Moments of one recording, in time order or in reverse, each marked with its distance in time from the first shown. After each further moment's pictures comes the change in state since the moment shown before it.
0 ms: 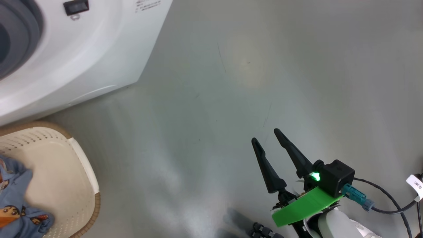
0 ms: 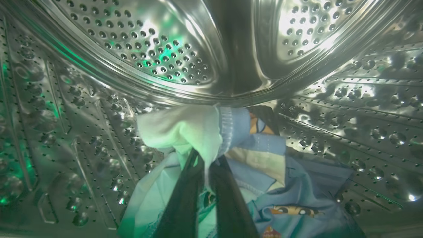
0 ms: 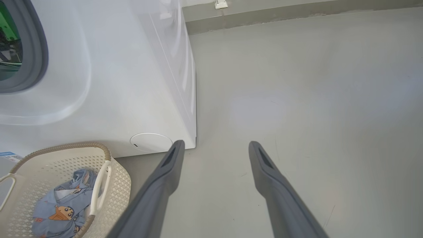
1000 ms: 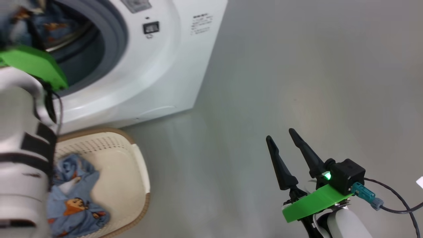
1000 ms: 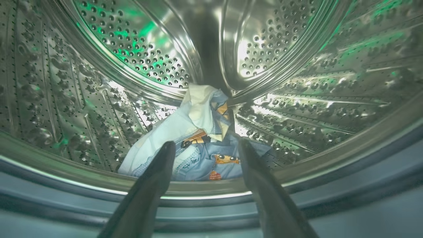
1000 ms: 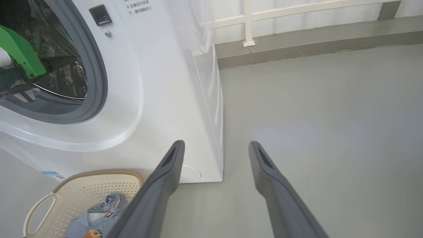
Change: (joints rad) left arm 0.228 -0.315 0.024 -0.009 -0.106 0.021 -0.106; right arm 0.001 -0.003 -0.072 0.035 -0.020 0.000 0.000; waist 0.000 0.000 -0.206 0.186
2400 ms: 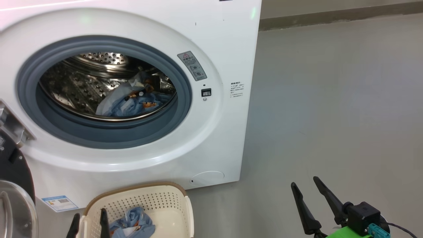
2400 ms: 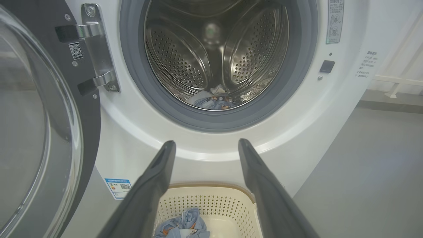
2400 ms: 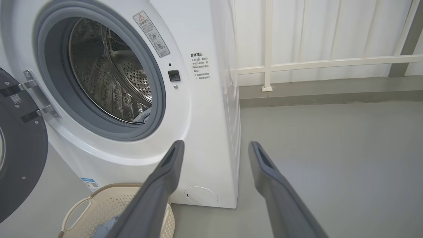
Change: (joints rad) left arm 1.286 -0.131 0.114 -1.047 0.045 -0.080 -0.002; right arm 0.223 -0.062 -0.069 0.004 -0.044 0.000 0.000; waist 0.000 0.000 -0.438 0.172
